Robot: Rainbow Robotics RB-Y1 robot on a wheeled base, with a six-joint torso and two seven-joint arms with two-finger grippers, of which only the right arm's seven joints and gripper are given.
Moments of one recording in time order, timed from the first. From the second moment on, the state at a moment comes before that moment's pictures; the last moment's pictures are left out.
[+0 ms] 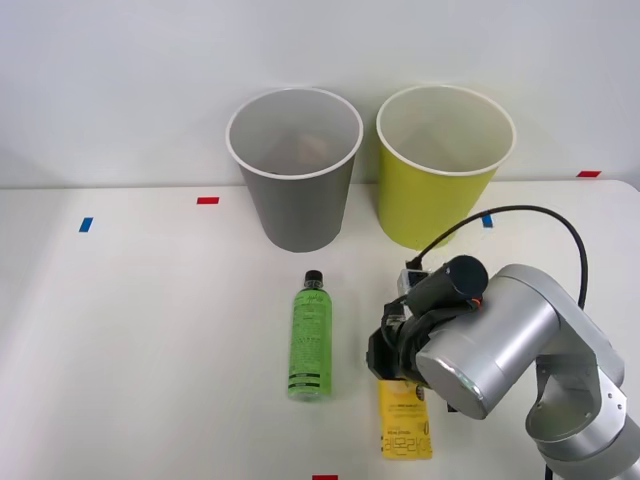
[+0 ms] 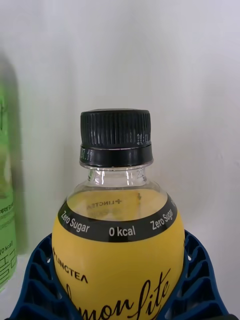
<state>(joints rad) -0.24 -0.34 0.50 -2.15 -0.29 1.69 0.88</state>
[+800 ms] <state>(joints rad) -0.03 -0.30 0.12 -2.60 -0.49 1.58 1.33</state>
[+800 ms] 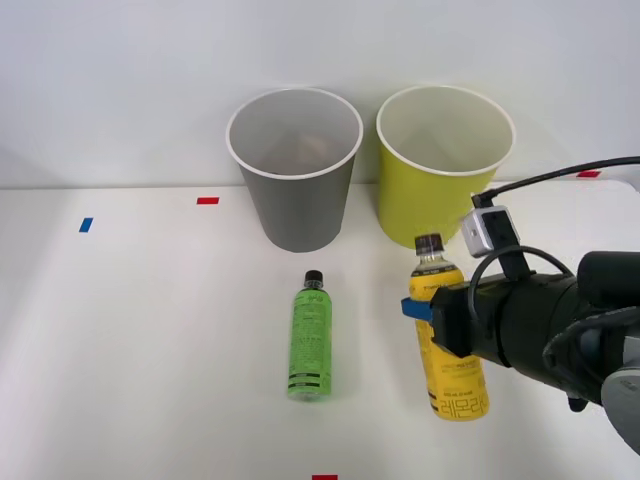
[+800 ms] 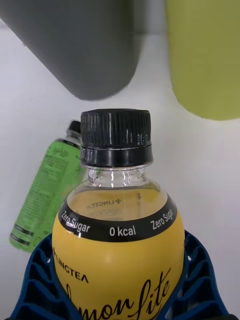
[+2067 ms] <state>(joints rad) -0.10 -0.22 0.04 -2.37 -0.70 0.64 1.62</state>
